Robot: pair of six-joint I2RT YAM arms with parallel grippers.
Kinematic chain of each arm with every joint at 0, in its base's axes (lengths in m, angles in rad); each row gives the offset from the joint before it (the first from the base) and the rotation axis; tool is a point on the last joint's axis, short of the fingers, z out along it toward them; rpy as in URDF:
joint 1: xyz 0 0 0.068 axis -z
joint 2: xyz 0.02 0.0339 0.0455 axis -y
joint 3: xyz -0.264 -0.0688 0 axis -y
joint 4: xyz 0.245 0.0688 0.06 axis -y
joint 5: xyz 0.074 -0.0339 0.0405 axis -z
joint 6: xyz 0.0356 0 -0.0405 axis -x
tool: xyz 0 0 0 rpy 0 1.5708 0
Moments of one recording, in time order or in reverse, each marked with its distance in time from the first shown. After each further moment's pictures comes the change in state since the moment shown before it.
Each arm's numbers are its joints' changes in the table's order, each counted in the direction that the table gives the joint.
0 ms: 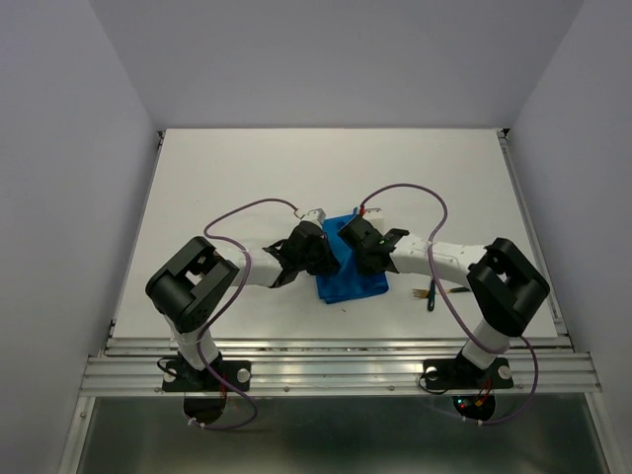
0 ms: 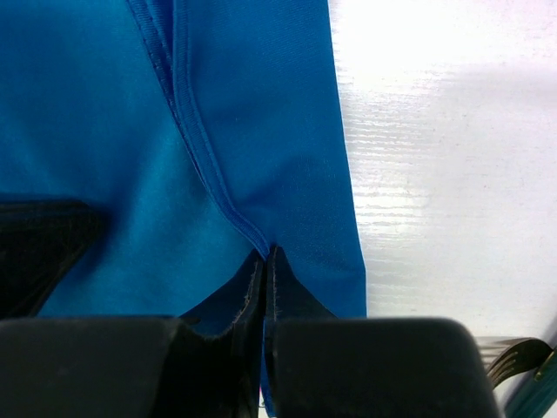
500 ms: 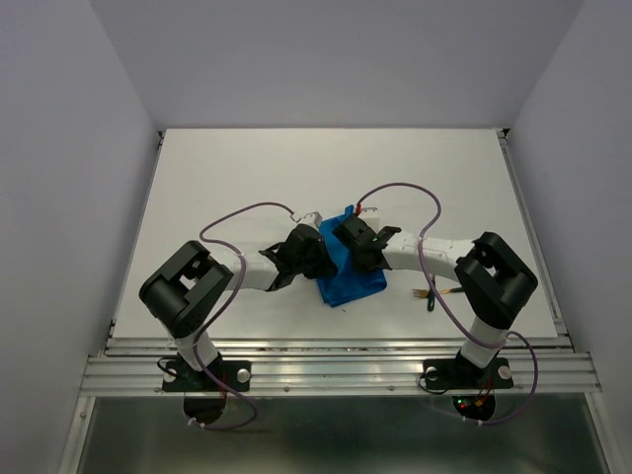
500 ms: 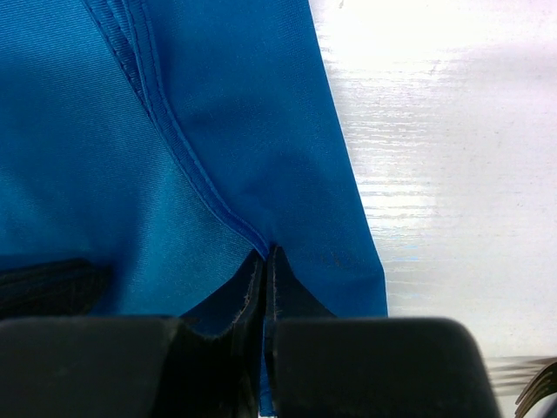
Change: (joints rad) left arm 0.006 0.034 -0.031 -0.014 0.000 0.023; right arm 0.000 -0.080 0.052 0.008 0.005 -0.042
